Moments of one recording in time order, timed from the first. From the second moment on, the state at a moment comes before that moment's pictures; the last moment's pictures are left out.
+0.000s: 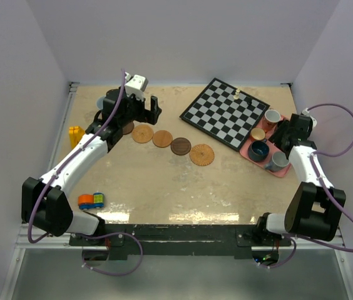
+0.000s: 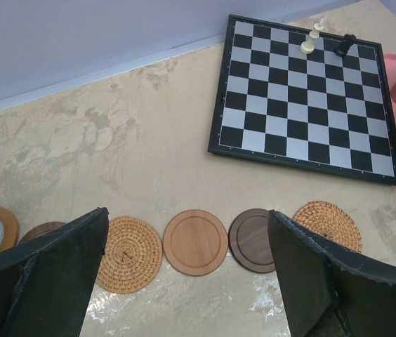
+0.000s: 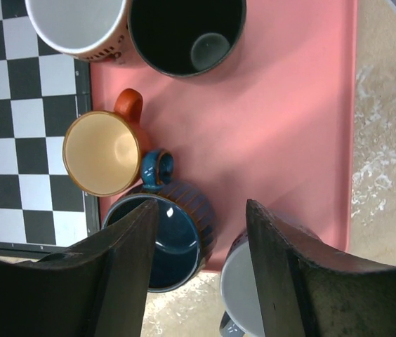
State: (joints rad) left arm -0.38 1.39 1.15 -0.05 0.10 -0.07; right arm -0.25 1.34 0.89 -0.31 0.13 0.46
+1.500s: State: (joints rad) left arm -0.38 1.39 1.15 -0.05 0.10 -0.07; right arm -0.25 1.25 0.74 -0.28 0.17 0.61
